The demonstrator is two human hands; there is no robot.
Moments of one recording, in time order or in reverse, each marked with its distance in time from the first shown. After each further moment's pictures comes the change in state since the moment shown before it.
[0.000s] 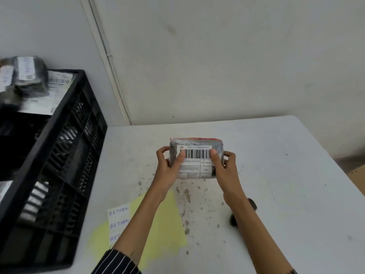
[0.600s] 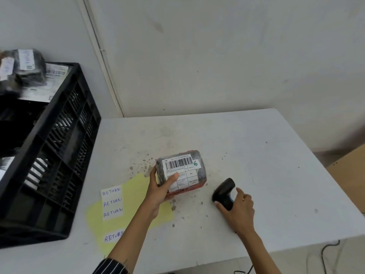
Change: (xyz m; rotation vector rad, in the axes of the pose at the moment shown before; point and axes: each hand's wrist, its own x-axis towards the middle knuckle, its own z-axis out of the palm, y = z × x) left_hand -0.071 -0.074 0.014 -0.191 0.028 -0.256; right_hand -0.094 0.104 -0.105 -0.975 0.148 0.133
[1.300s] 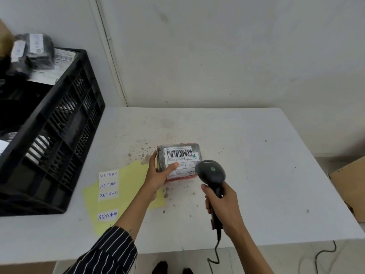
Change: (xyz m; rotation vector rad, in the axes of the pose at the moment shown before) left_hand 0.002 -0.005 0.022 0.028 0.105 0.078; right_hand -0.045 -0.041 -0.053 0.782 -0.258 -0.054
